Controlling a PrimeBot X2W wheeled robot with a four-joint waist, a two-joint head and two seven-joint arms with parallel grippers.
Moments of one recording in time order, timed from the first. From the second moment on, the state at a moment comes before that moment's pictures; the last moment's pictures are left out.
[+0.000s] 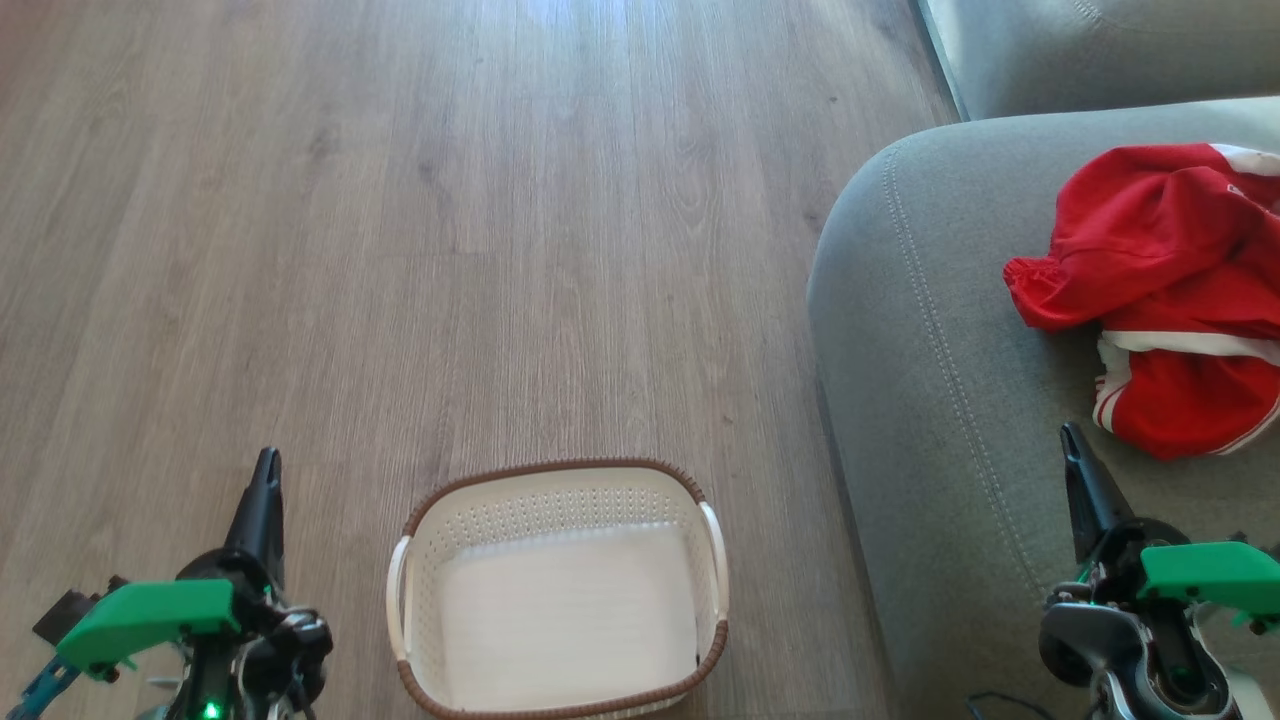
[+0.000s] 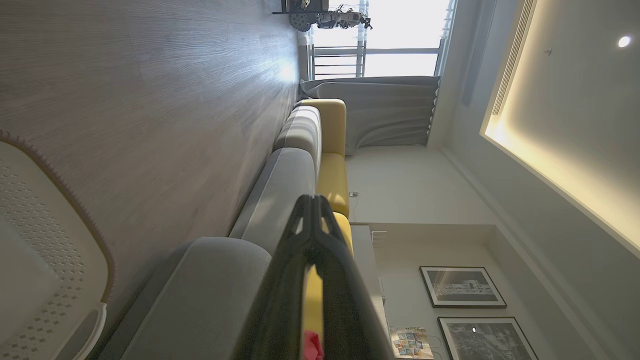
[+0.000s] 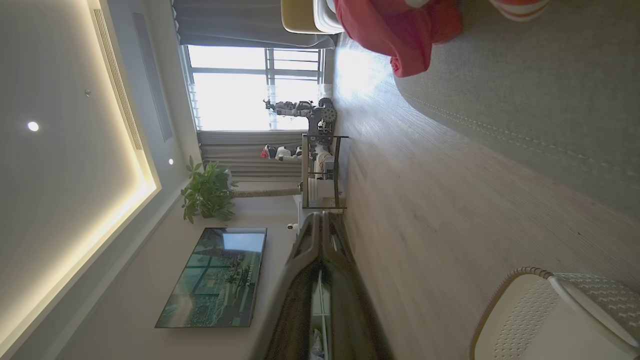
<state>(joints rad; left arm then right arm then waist) -0.06 0.04 0.08 0.28 -1.61 -0.12 0.11 -0.06 -0.06 -0.12 0.28 1.62 0.13 0.10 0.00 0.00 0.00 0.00</state>
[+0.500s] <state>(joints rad) -0.06 0.04 0.08 0.28 -1.61 -0.12 0.11 -0.06 -0.06 -0.12 0.28 1.62 0.13 0.10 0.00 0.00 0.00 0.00</state>
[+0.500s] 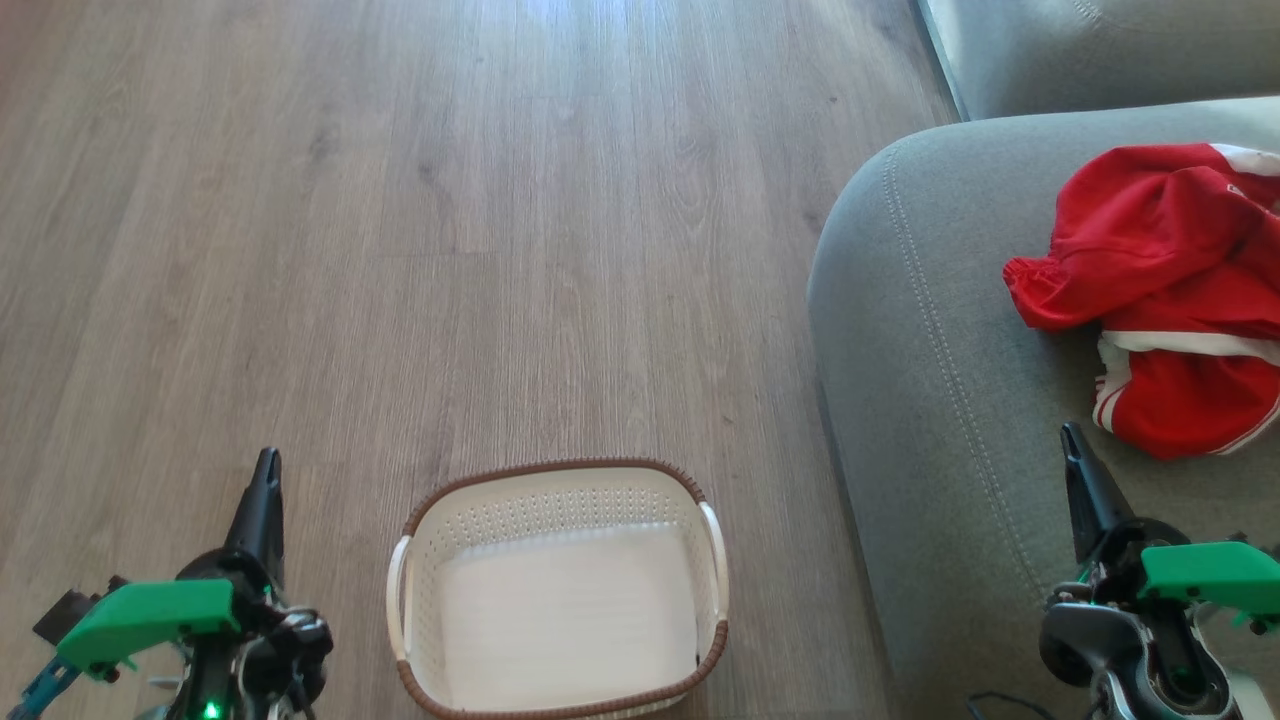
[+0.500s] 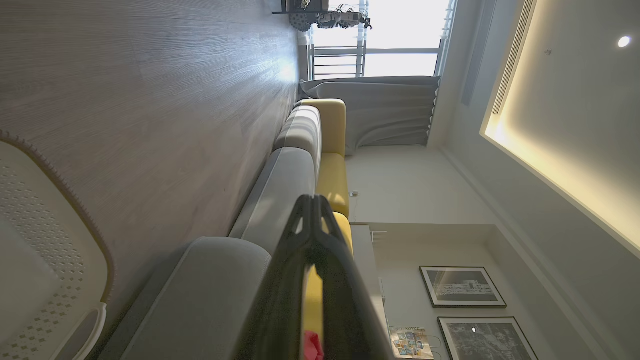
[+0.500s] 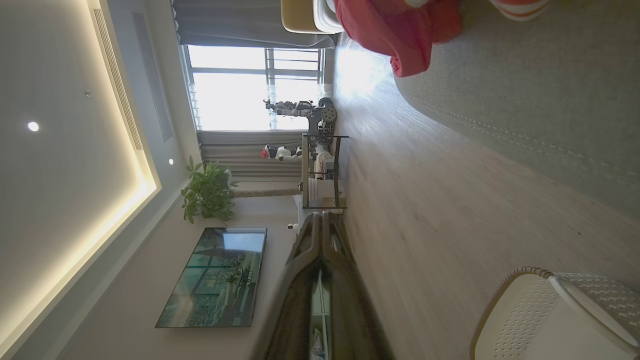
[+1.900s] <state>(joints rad) -0.06 0.04 0.08 0.28 -1.61 -0.12 0.11 -0.06 -0.06 -0.13 0.28 1.62 0.13 0.10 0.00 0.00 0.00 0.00</state>
